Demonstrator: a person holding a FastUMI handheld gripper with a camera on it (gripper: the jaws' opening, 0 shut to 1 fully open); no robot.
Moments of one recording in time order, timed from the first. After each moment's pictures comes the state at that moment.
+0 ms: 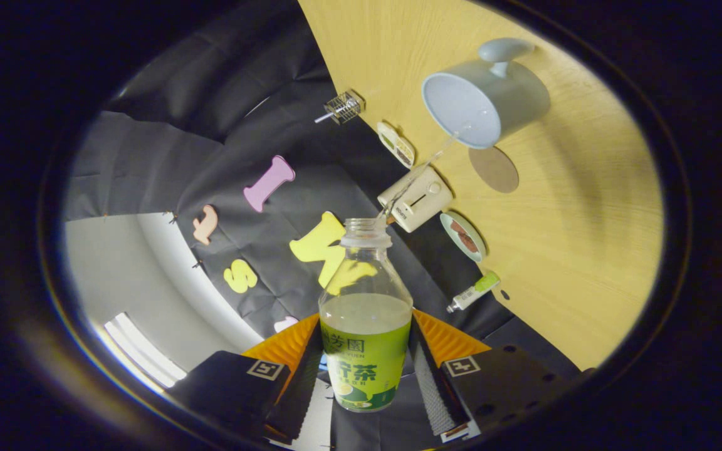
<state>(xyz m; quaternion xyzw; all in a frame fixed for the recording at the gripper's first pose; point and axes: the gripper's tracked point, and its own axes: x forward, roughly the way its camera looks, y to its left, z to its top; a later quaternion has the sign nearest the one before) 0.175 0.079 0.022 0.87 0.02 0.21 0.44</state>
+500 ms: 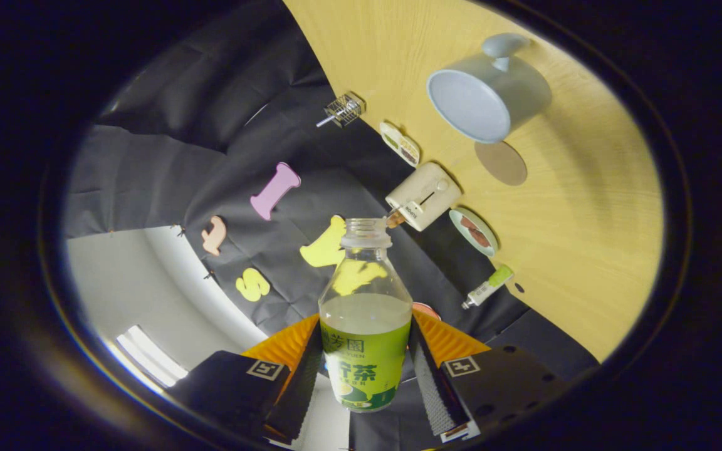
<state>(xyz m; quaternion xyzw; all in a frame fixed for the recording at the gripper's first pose) 0.173 0.063 0.036 0.89 0.00 0.22 0.40</state>
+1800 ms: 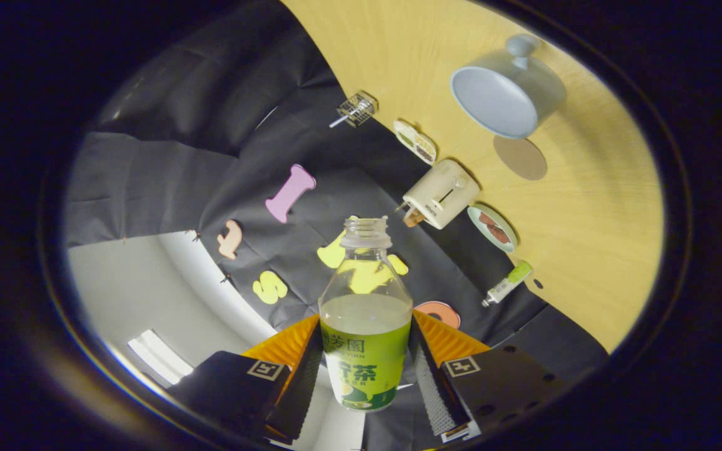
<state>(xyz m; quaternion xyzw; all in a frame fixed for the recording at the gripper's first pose) 0.176 0.058 0.055 0.87 -0.02 0.23 0.44</state>
